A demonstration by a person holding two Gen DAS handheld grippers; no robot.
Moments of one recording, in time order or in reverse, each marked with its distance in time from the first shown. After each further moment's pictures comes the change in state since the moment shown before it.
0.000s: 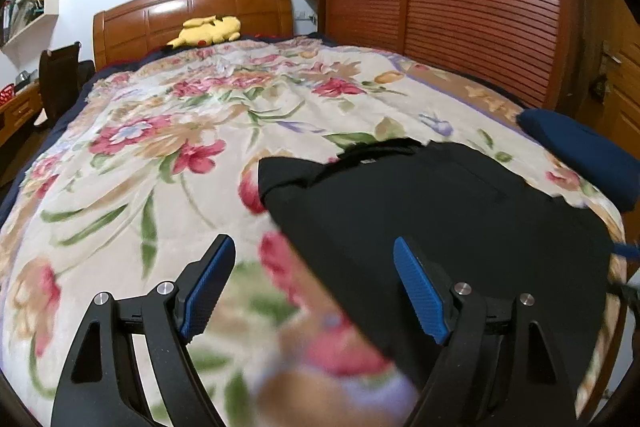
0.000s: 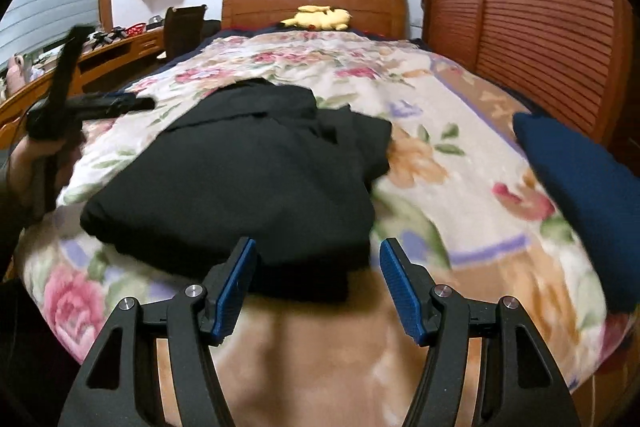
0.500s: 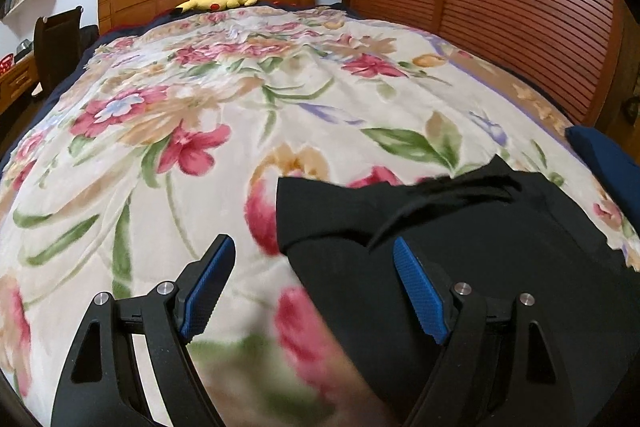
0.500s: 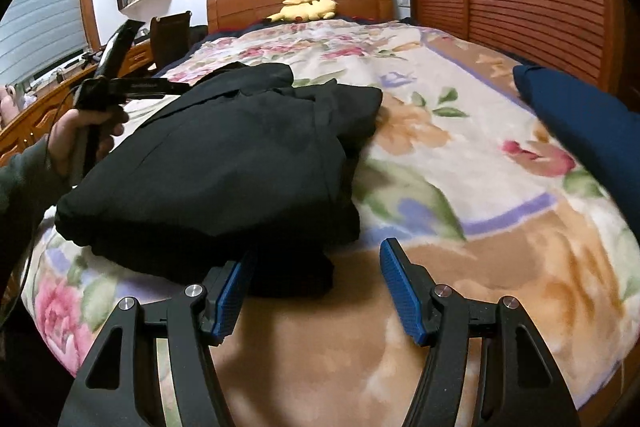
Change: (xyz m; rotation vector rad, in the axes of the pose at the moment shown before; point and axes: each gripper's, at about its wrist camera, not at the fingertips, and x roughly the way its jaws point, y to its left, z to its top) left arm 0.090 0.030 0.034 -0.084 0.108 0.027; right arm 0.026 -0.016 -0.009 0.120 0.010 0.066
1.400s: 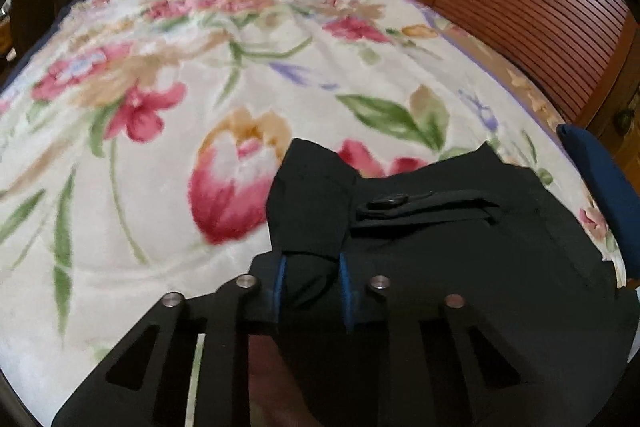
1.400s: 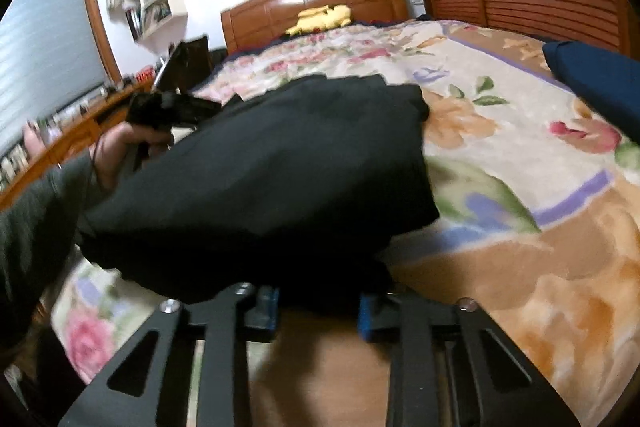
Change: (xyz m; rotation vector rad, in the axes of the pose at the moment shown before) left arm 0.022 -0.021 0.007 -0.050 0.127 -0.087; right arm 0.005 -0.003 -0.005 0.109 -0.074 0.124
